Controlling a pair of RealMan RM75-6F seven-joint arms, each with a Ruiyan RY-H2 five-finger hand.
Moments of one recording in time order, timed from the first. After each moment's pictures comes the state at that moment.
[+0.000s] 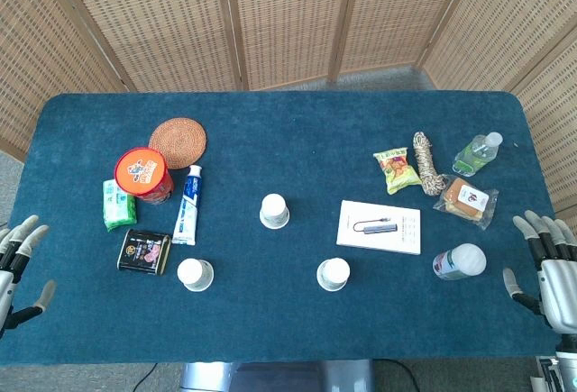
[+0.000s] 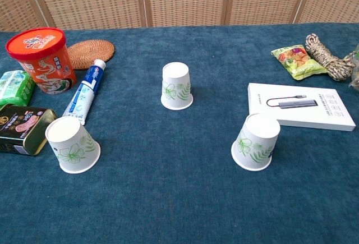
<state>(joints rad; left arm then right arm) 0.00 -0.91 0.05 -1.87 1.64 1.56 -0.06 0.03 -0.95 0.07 -1.84 -1.50 1.53 0.00</state>
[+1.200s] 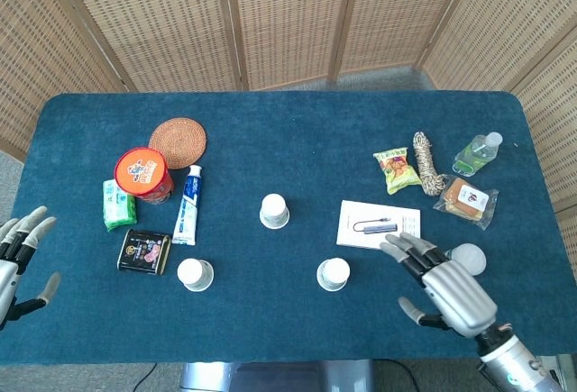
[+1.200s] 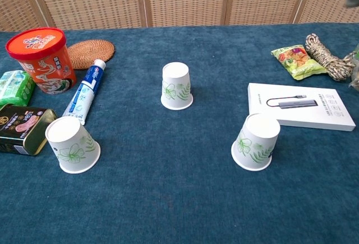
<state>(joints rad) -0.05 -0.86 0.03 -1.88 1.67 1.52 -0.12 0.27 -0.83 0.00 -2.09 -1.82 1.20 0.11</state>
